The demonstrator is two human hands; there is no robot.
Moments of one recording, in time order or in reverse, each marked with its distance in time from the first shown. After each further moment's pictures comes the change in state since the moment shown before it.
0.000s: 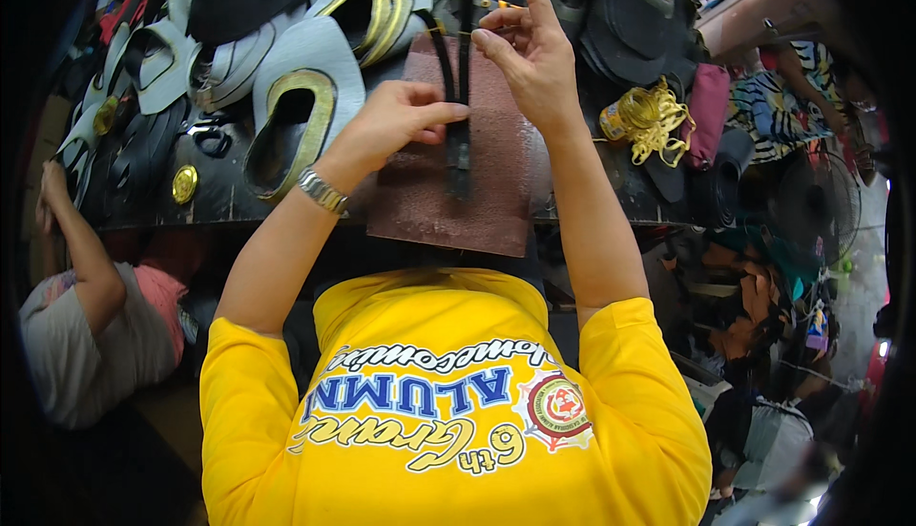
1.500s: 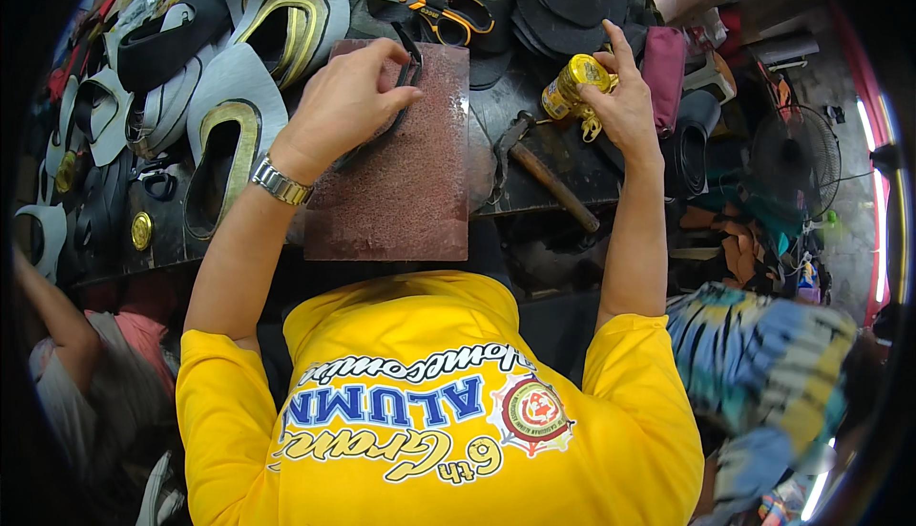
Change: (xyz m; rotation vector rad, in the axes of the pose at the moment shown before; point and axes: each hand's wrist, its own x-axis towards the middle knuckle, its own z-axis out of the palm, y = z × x) left_hand 0.029 0.037 0.031 0.847 0.220 0.350; right_hand -0.054 -0.021 -0.182 -0.895 0.074 0.250
